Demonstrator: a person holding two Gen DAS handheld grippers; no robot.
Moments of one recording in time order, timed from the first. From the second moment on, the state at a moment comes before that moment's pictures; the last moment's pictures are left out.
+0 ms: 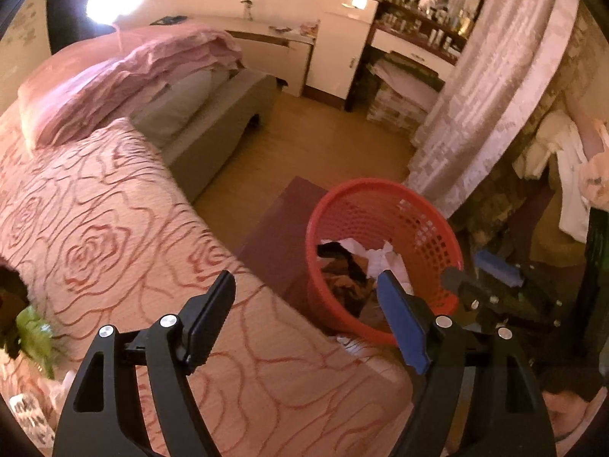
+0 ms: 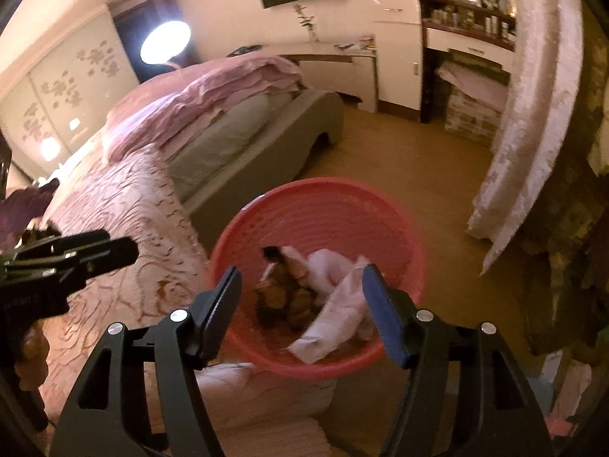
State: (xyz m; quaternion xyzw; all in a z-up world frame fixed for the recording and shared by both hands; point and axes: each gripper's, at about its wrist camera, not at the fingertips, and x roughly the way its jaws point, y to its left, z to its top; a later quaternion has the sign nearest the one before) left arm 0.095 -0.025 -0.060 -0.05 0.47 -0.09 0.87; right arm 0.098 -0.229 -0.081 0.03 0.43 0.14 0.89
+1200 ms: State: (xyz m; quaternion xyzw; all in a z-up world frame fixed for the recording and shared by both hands) left arm 0.042 0.195 -0.029 -0.14 0.41 0.18 0.88; right arm 0.065 -0.113 -0.074 -0.04 0.44 0.27 0.86
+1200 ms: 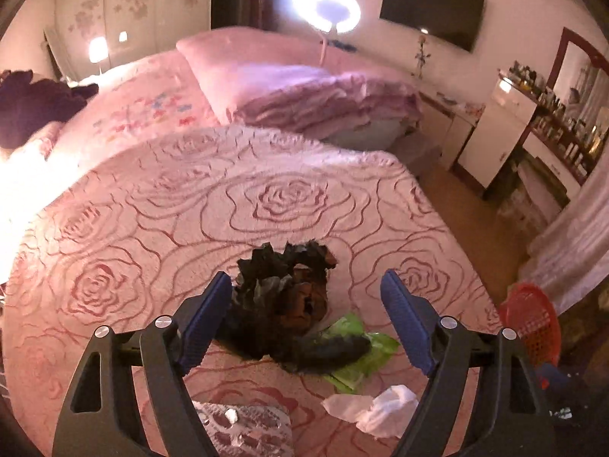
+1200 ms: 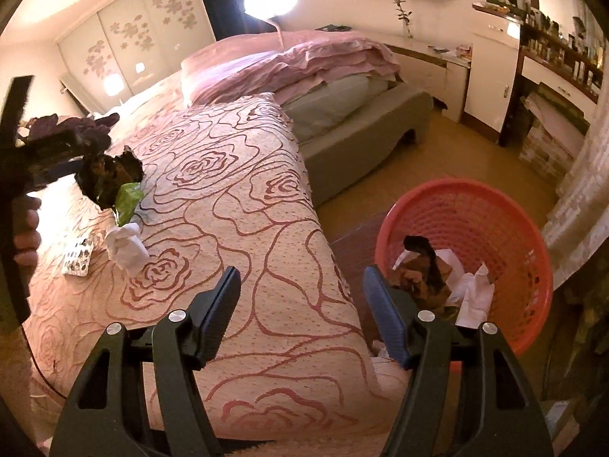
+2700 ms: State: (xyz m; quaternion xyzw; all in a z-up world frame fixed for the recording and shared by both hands) left arm -0.049 0.239 -0.005 -0.20 0.34 0.20 0.90; right arm 0.031 0.036 -0.070 -0.14 0.41 0.43 0.79
